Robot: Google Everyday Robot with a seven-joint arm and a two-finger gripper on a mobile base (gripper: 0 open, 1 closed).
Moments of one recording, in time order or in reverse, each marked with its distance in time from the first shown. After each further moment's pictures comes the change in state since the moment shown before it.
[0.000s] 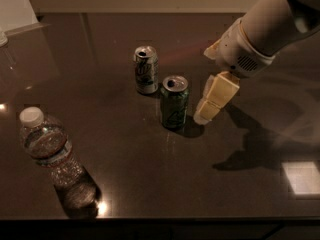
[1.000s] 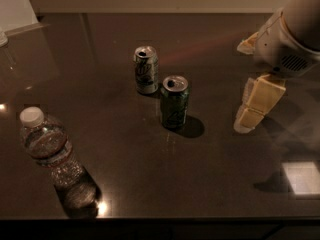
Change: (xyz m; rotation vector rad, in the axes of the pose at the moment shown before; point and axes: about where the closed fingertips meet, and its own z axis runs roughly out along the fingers) arm 0.047 0.015 -0.059 0.083 0.173 -0.046
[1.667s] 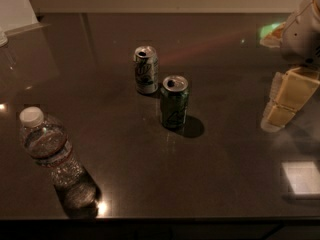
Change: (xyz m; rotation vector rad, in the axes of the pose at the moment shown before) arm 0.026 0.002 -0.035 0.013 0.083 0.003
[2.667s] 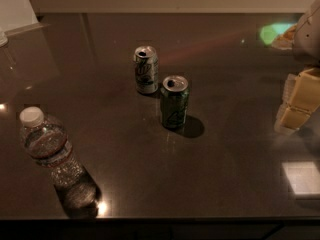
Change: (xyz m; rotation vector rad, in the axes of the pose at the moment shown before) arm 0.021 0.002 -0.007 -0.007 0.056 0.022
